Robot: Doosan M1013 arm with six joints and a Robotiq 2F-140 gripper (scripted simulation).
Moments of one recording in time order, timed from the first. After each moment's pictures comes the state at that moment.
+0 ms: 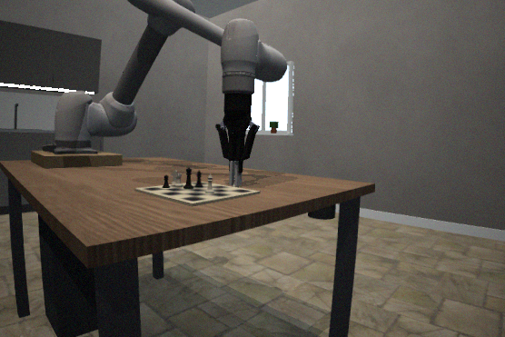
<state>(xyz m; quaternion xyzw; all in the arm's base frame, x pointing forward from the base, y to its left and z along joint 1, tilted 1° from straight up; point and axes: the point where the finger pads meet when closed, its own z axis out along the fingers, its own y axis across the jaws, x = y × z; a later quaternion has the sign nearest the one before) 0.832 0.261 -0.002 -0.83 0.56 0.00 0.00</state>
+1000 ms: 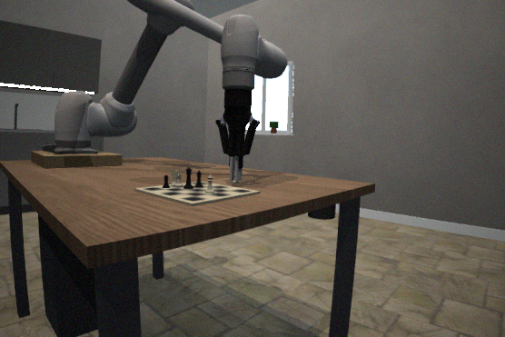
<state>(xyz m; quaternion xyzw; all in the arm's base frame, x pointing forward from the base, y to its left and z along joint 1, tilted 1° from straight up) 0.832 0.261 0.011 -0.83 0.56 0.00 0.00</state>
